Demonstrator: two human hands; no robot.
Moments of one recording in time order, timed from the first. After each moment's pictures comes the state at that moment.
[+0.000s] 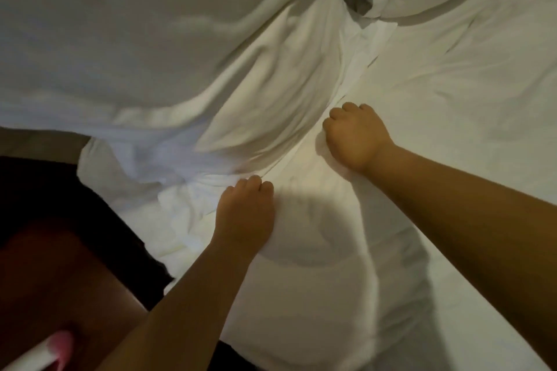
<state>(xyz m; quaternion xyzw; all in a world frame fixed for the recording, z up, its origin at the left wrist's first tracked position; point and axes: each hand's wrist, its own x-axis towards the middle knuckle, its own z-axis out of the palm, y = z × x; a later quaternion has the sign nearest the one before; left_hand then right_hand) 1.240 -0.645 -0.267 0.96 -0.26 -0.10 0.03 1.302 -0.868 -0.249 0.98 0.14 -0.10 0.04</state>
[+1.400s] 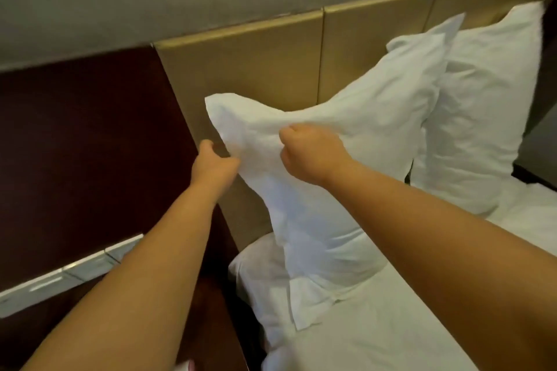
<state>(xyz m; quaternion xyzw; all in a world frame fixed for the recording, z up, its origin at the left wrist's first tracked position) 1.304 -0.416 0.162 0.85 0.24 0.06 0.48 1.317 -0.598 0.193 0.95 0.27 0.17 -0.07</state>
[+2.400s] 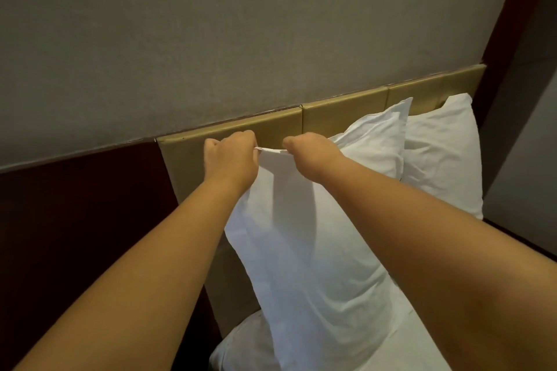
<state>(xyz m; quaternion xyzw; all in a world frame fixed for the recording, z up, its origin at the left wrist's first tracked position) 1.370 -0.459 0.281 0.95 -0.03 0.27 0.15 1.383 -0.613 0.300 0.98 0.18 0.11 -0.03</state>
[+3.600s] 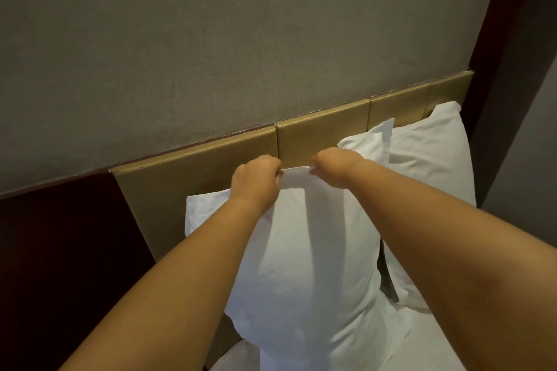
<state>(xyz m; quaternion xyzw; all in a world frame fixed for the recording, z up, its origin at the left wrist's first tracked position) 1.412 -0.546 0.271 0.97 -0.10 0.19 0.15 1.449 -0.711 0.294 0.99 0.14 0.00 0.04</state>
